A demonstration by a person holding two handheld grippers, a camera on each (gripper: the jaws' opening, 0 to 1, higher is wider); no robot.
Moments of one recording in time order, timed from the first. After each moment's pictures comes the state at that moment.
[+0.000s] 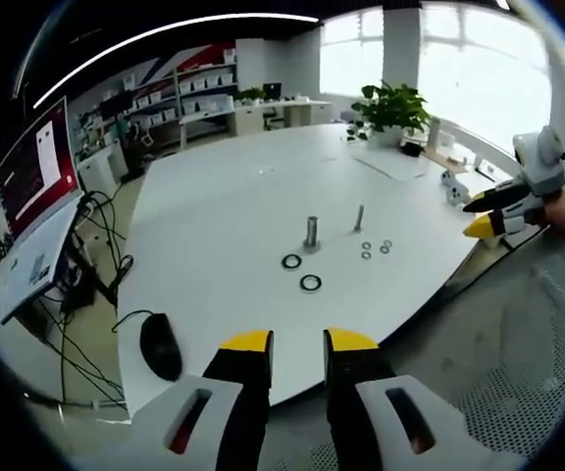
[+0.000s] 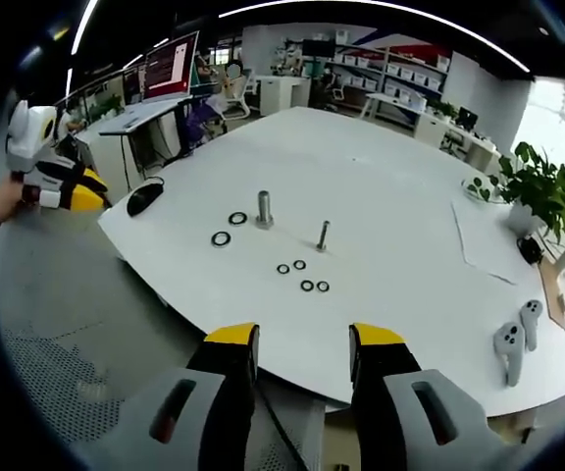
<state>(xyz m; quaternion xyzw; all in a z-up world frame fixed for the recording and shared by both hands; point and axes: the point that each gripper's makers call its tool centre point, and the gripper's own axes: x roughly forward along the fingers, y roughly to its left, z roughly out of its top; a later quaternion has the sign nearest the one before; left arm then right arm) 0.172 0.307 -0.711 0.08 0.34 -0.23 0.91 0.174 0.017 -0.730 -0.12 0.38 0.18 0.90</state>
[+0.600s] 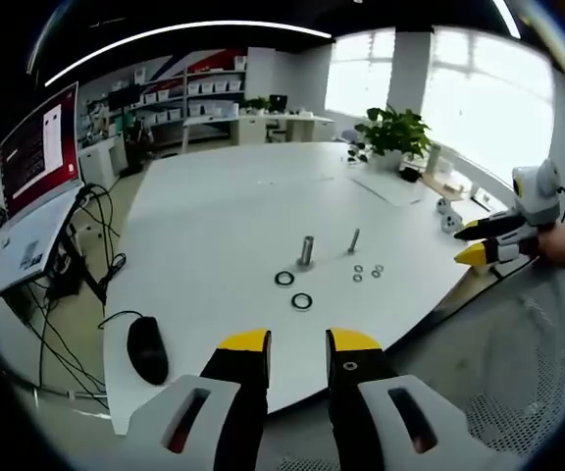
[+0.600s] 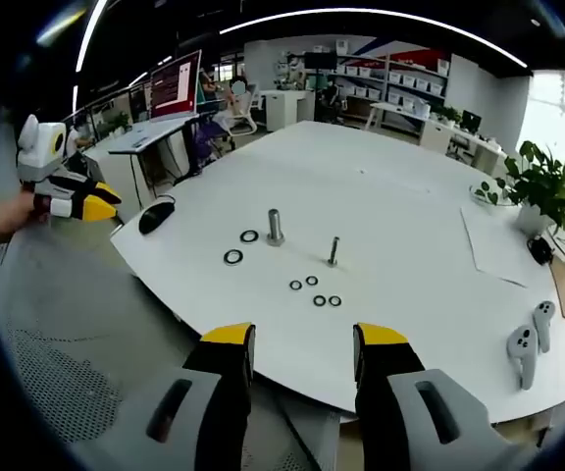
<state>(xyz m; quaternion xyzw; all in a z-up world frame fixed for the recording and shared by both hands) 0.182 0.302 -0.698 0.02 0.33 -0.24 0.91 0.181 0.028 -0.718 -0.08 0.35 0.20 0.91</state>
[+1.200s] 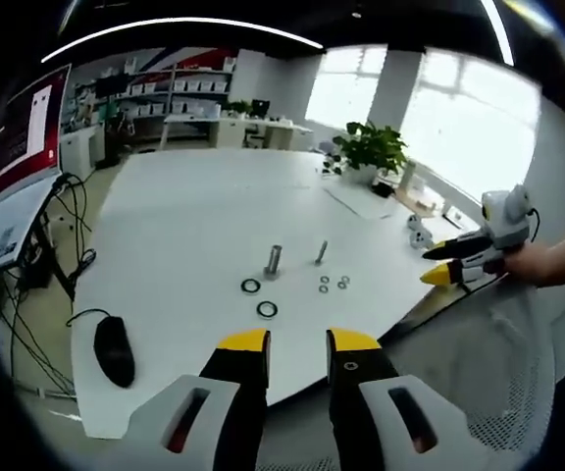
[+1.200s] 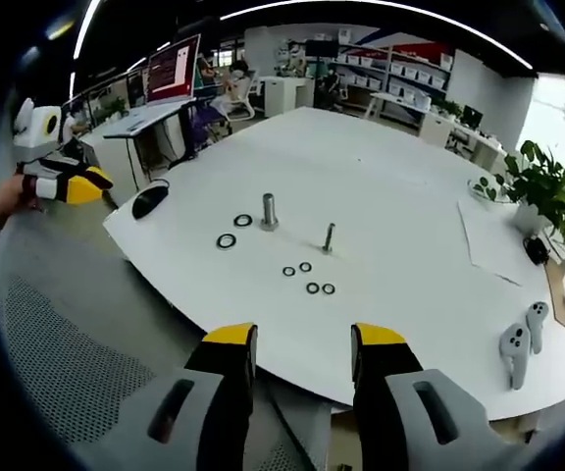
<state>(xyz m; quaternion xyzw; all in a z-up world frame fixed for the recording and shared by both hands) 0.174 0.280 -0.690 -0.03 0.32 -0.30 0.90 0.178 0.021 -0.730 -0.12 0.38 0.19 0.90</state>
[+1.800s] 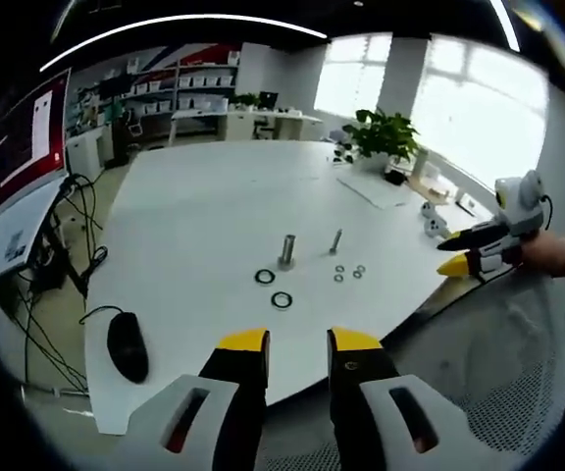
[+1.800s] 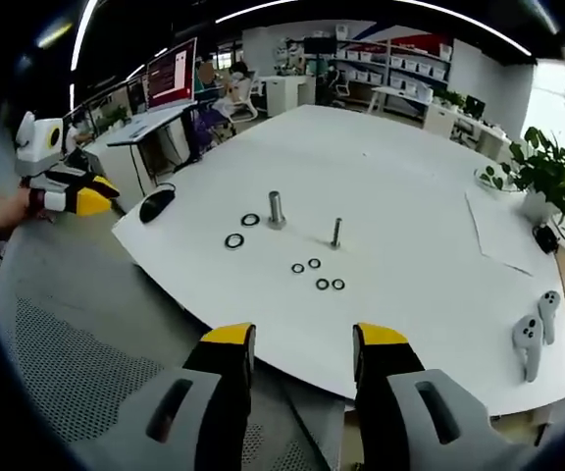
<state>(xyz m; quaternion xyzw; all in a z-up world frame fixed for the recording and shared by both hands) 0.178 0.289 -0.699 0.00 0.33 -0.27 0.90 0.174 0.030 -0.730 -0.09 0.38 0.21 0.89</state>
